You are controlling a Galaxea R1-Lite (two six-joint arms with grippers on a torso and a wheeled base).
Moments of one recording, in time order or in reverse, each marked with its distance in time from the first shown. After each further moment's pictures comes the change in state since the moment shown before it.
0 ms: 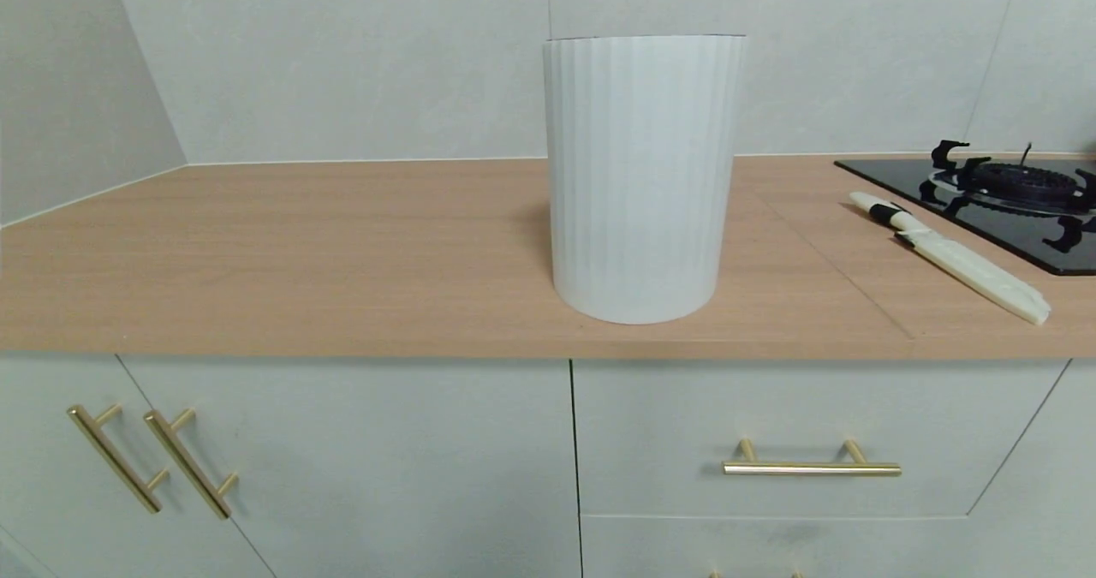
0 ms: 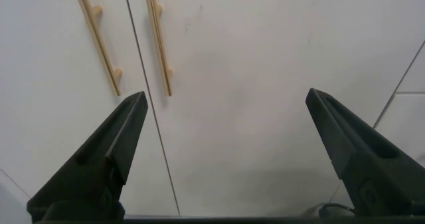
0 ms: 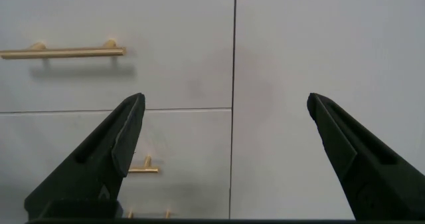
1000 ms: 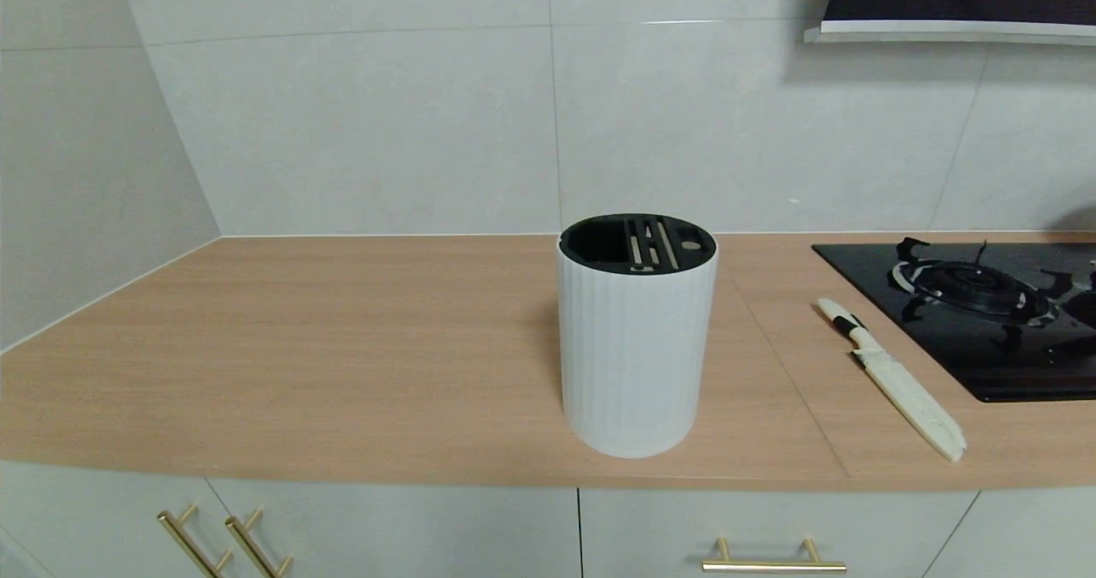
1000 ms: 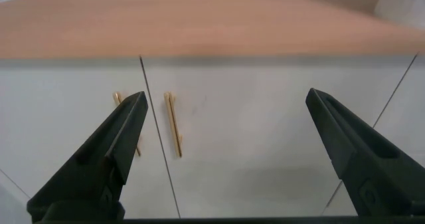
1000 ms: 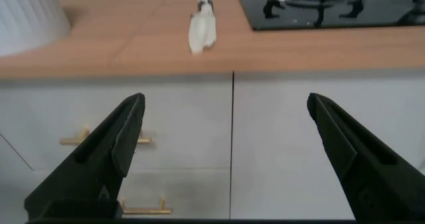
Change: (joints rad) left arm 0.000 0.000 0.000 0.000 0.000 0.000; right arm 0.000 0.000 0.000 0.000 -0.001 0.000
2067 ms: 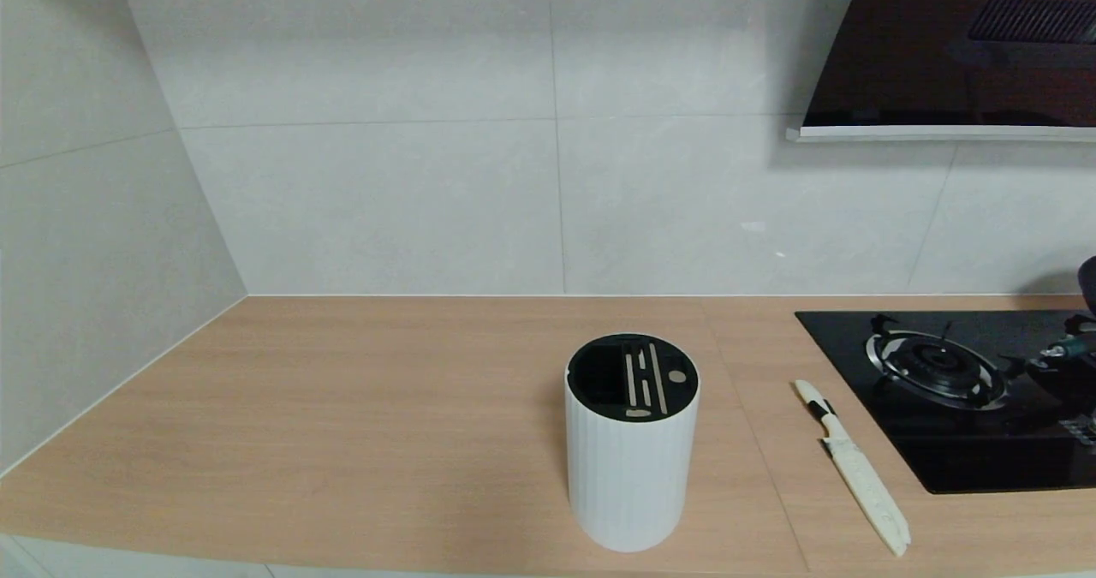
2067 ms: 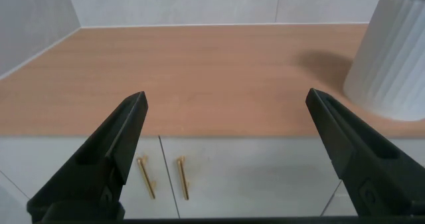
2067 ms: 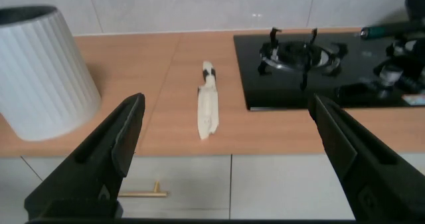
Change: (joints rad) left arm 0.000 0.000 0.000 0.000 0.000 0.000; right arm 0.000 0.000 0.000 0.000 0.001 0.000
